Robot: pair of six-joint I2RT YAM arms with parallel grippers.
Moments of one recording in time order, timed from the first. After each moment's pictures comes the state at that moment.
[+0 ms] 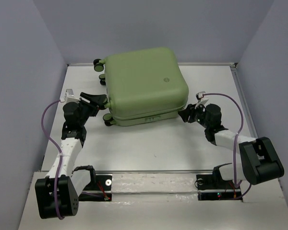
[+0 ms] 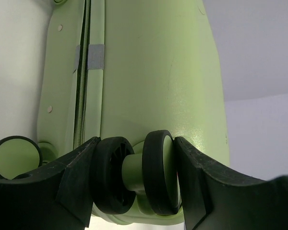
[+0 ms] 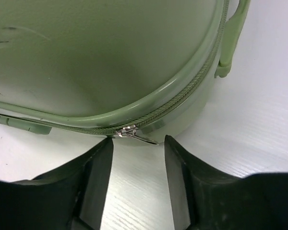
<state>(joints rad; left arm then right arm) 0.06 0.97 0.51 0.25 0.32 -1.05 0.24 1.33 0.43 0.64 -0.35 0.23</state>
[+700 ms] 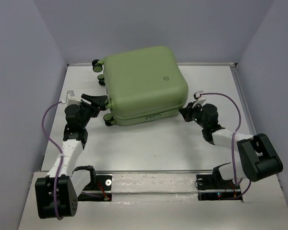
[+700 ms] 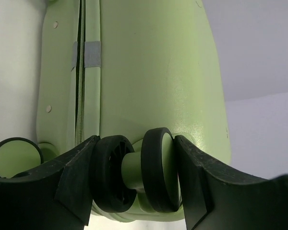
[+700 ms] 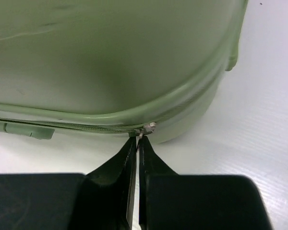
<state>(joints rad) 0.05 0.97 0.47 0.33 0.31 -1.06 0.26 1.38 0.44 0.70 -0.33 0.24</state>
